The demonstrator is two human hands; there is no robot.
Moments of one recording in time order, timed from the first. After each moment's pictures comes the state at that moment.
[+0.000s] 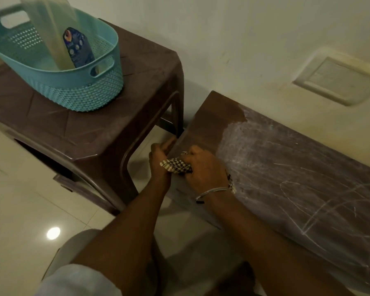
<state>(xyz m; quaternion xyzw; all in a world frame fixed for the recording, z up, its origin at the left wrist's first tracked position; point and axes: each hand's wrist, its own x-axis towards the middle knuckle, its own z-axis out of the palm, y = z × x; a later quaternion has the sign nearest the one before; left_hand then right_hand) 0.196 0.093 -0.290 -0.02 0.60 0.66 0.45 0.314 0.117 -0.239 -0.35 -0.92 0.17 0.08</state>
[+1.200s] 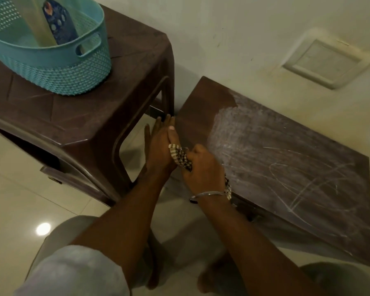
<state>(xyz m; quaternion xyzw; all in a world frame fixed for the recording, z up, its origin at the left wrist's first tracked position) 0.207 0.084 -0.292 0.48 0.83 0.28 0.09 0.333 0.079 -0.248 -0.47 -0.86 0.15 0.14</state>
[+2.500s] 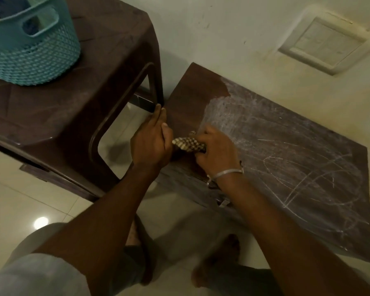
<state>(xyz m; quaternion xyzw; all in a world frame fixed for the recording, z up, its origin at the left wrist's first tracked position) 0.216 0.090 -0.294 0.48 0.81 0.34 0.06 0.370 0.141 -0.244 -0.43 -0.88 0.15 0.10</state>
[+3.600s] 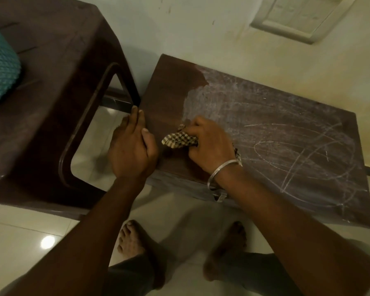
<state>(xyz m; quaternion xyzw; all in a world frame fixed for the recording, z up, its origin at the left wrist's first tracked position) 0.216 0.092 -0.291 0.52 0.81 0.27 0.05 0.379 0.158 -0.252 -0.47 -0.86 0.14 0.13</state>
